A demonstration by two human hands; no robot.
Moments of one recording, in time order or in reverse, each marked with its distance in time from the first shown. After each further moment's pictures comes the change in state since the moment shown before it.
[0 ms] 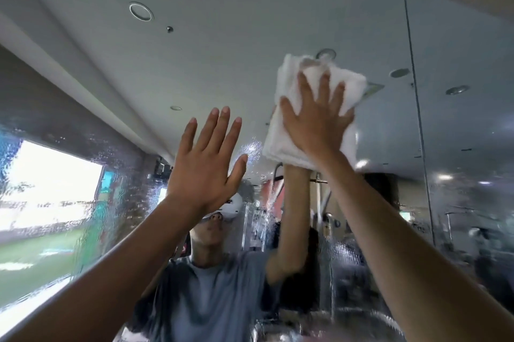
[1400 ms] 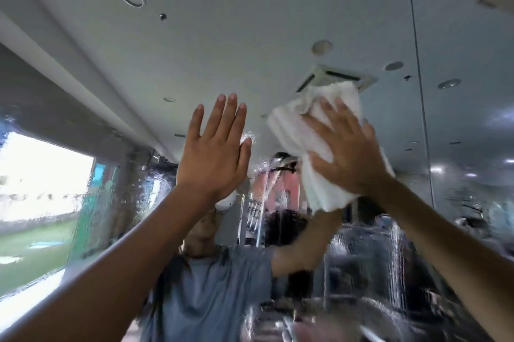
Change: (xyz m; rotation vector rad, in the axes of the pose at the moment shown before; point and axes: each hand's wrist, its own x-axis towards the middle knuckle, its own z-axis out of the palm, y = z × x) left_hand -0.003 0.002 0.001 -0.061 -0.029 -0.014; right_hand -0.057 0.079 -0.010 -0.125 -0.006 -0.599
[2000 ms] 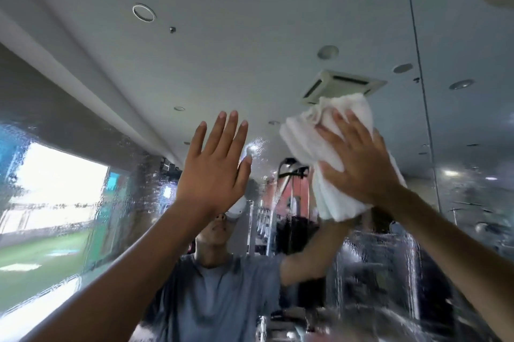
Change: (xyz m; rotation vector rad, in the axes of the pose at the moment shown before) left_hand -0.019 -0.001 0.000 0.004 0.065 0.052; right_hand -0.022 0.011 0.004 -0.004 -0.017 0.018
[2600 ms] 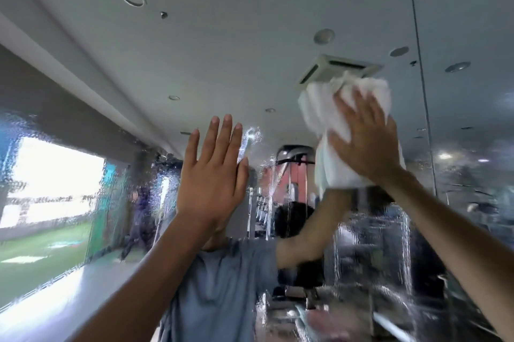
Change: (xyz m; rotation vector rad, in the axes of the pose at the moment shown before) left_hand -0.037 0.011 -0.006 -0.013 0.002 -0.068; right_hand 0.002 -0.006 -0.006 0.055 0.017 0.311
